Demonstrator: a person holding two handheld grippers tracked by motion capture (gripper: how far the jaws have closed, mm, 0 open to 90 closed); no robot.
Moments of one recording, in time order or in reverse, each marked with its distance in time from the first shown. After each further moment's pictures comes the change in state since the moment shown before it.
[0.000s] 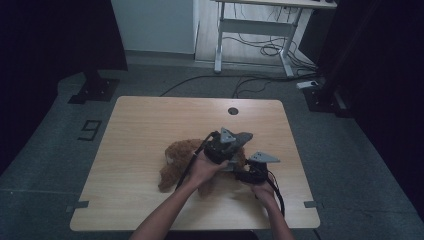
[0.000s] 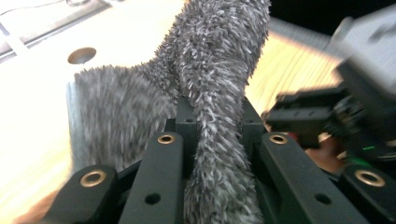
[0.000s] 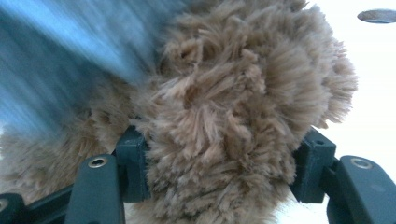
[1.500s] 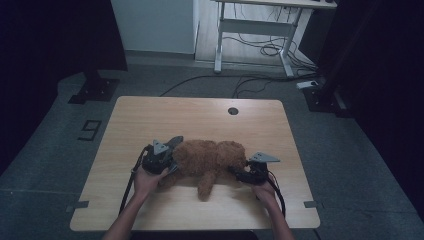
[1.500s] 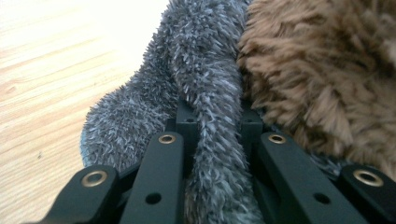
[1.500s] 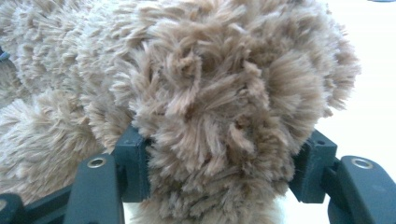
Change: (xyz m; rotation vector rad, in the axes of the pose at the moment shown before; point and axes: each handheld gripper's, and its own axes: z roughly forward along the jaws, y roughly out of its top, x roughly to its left) left arm 0.111 -0.140 -0.080 0.036 0.257 -0.253; right arm -0.006 -0.005 0.004 0.028 0.001 0.024
